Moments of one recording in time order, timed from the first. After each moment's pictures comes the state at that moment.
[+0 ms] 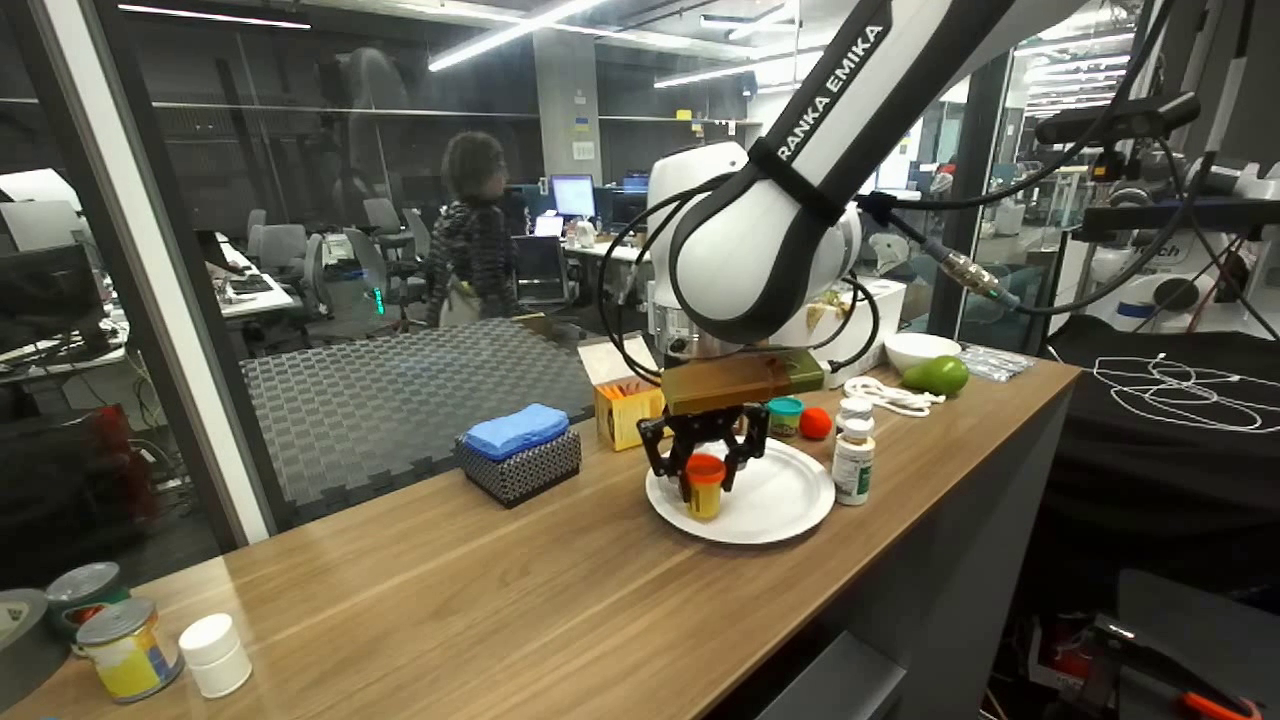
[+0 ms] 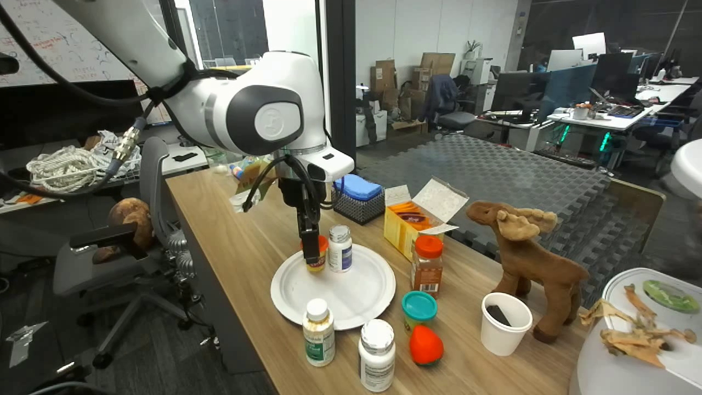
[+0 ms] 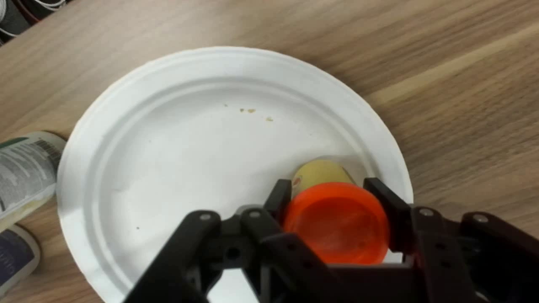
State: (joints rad) arm 0.11 0.39 -0.06 -2.12 -0.07 2.50 0.71
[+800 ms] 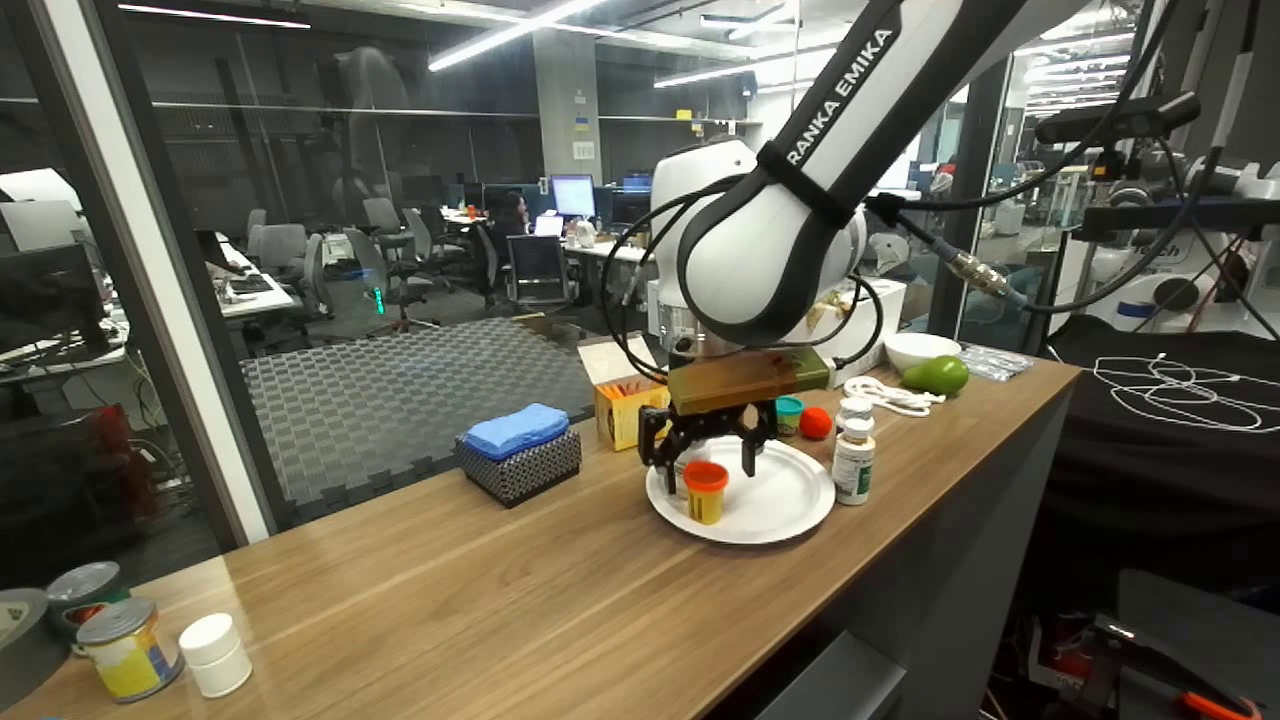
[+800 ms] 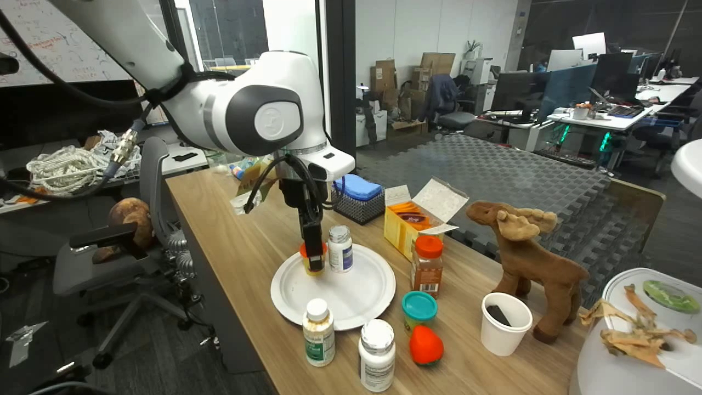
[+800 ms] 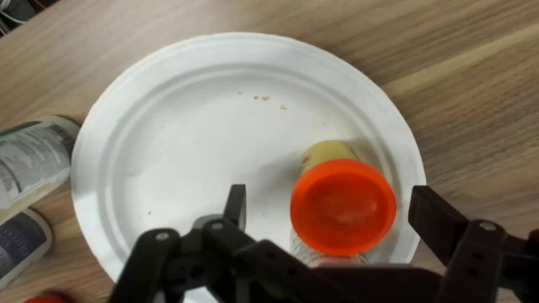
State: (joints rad) arm 0.13 0.38 -0.09 -2.13 -0.11 2.52 0.72
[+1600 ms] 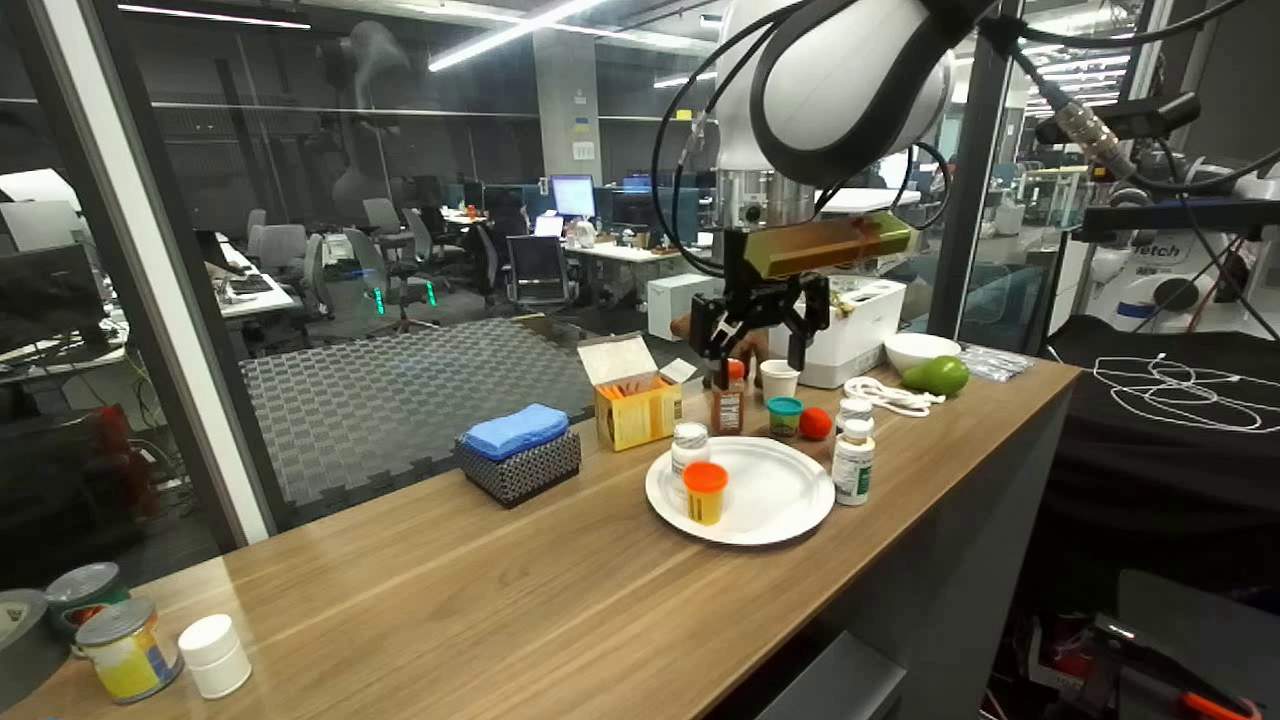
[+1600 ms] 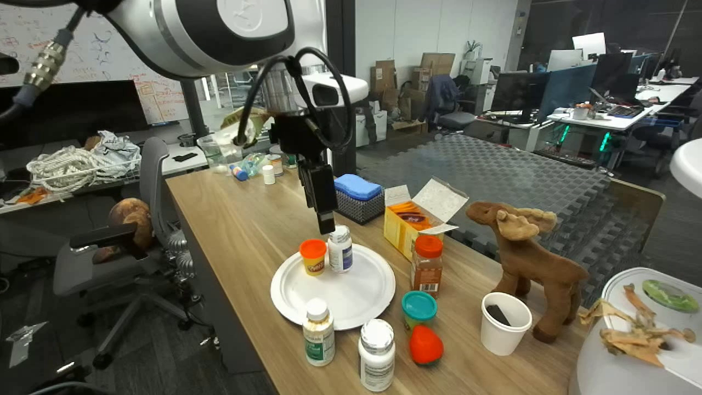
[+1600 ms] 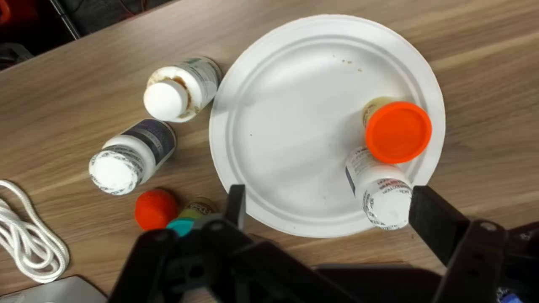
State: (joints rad) arm 0.06 0.10 -0.11 -2.22 -0.16 2.36 0.52
